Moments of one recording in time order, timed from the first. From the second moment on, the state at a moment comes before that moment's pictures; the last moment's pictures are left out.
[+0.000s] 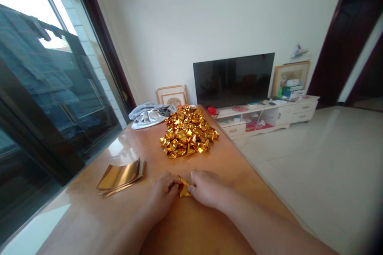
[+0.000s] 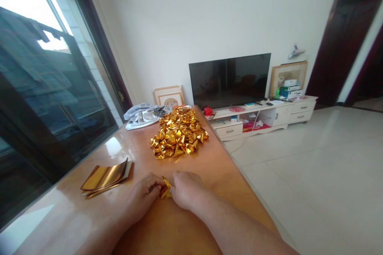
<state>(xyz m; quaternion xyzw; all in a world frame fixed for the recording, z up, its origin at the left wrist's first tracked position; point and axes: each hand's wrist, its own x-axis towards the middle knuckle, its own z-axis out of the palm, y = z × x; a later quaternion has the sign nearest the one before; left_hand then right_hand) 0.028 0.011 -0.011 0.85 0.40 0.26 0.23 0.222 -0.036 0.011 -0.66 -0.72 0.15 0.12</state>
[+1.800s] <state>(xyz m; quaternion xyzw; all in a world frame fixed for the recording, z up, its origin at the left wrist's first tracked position) 0.076 0.023 0.015 0.69 0.58 0.23 0.37 0.220 -0.029 0.019 -0.61 -0.75 0.18 0.18</state>
